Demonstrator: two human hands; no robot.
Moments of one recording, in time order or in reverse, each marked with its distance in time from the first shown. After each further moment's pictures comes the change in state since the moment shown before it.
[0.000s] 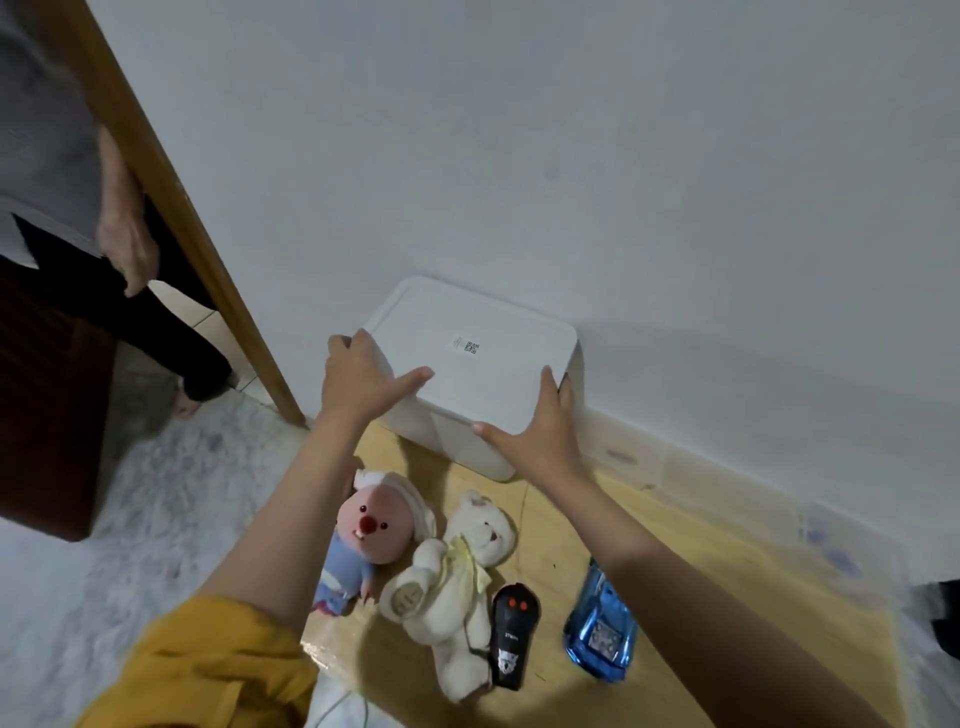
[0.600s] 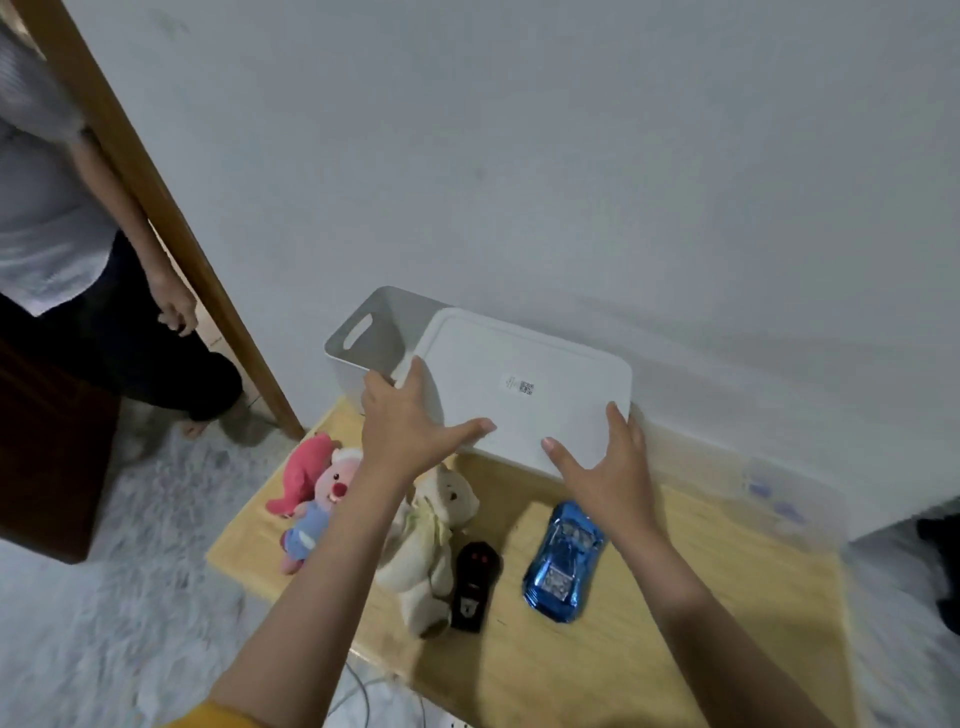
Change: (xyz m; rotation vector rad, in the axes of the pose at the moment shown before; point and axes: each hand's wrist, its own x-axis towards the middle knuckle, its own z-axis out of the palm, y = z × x) left_hand -0.141 0.082 0.022 0.056 -0.018 0.092; right_hand -0.096 0.071 -0.097 0.016 0.189 0.107
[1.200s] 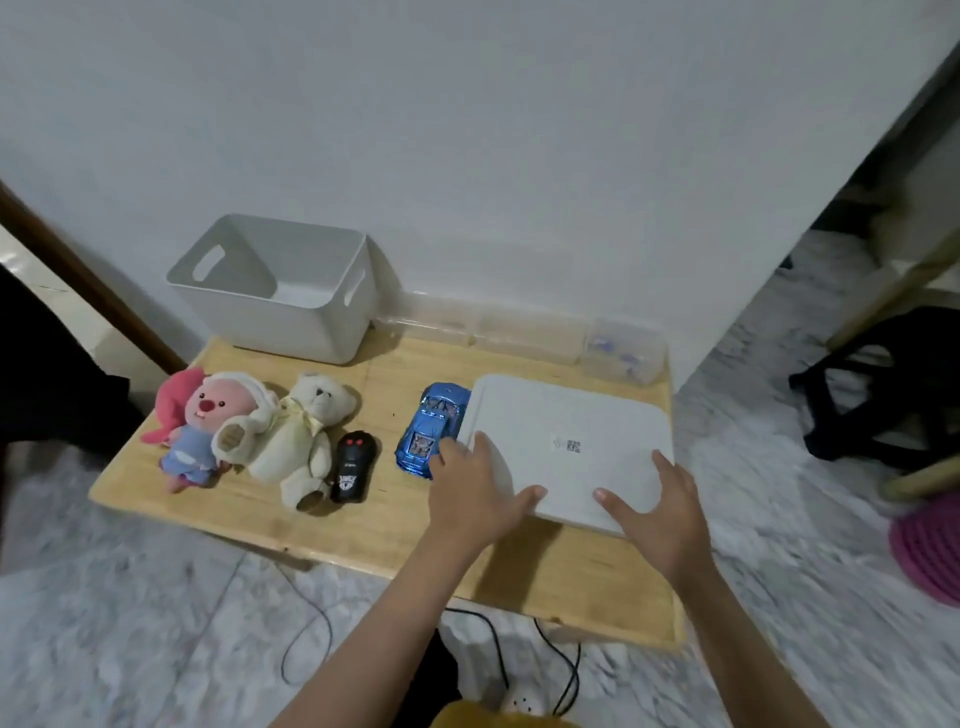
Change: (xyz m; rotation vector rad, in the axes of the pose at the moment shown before) left_hand -0.225 0.088 0.180 0.222 -0.384 0.137; right_hand -0.157 0.221 -0.158 -0.147 0.065 0.366
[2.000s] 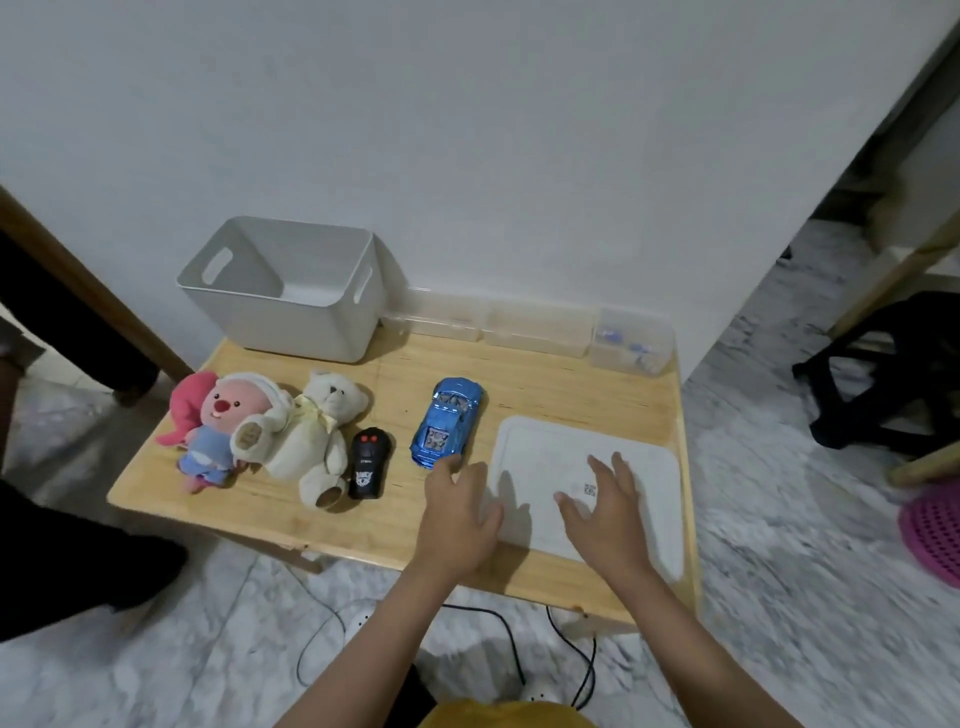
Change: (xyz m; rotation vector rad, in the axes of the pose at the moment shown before) left_hand -0.022 -0.058 0.024 -0.261 0.099 0.176; right_hand -0.033 -0.022 0.062 0.001 -0.066 -0.172
